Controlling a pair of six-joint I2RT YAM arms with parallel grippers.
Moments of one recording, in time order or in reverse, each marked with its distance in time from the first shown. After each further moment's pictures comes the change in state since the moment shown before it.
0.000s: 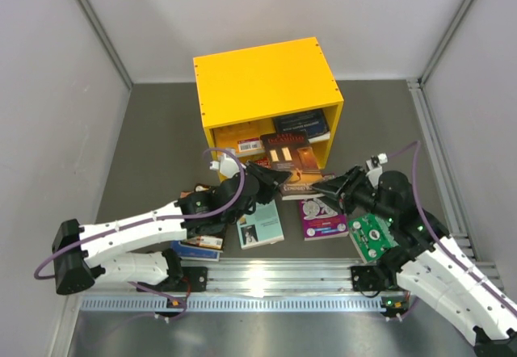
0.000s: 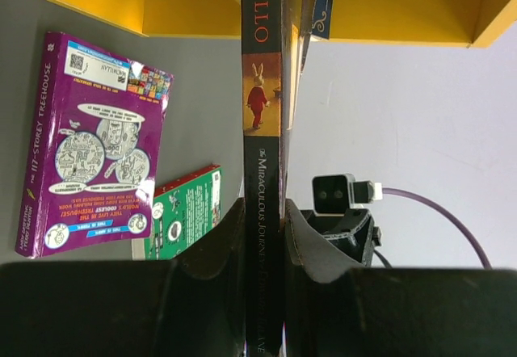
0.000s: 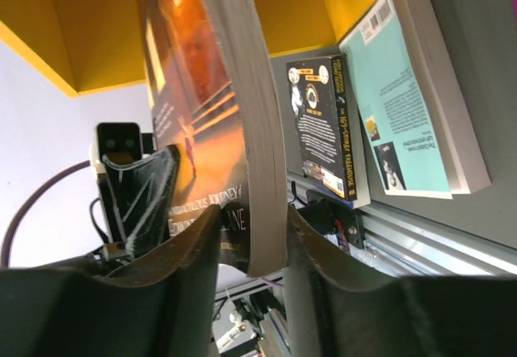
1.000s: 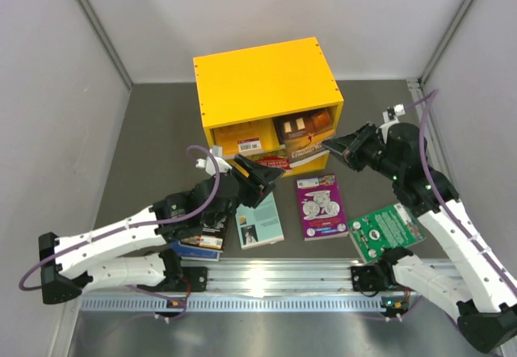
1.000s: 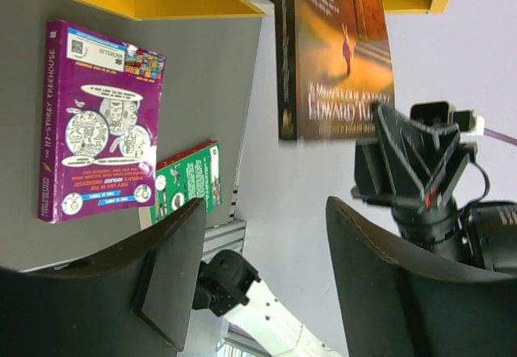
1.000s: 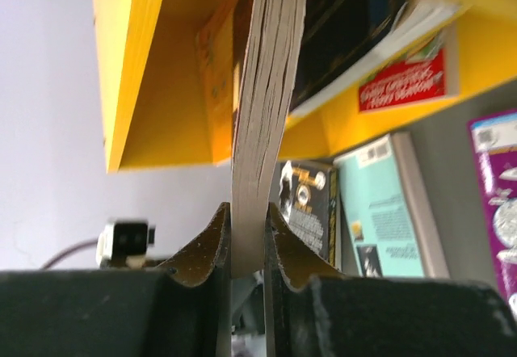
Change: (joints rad) left arm 0.001 -0.148 0.029 -0.143 0.044 0.056; right arm -0.129 0.301 0.450 -0.126 0.075 -0.321
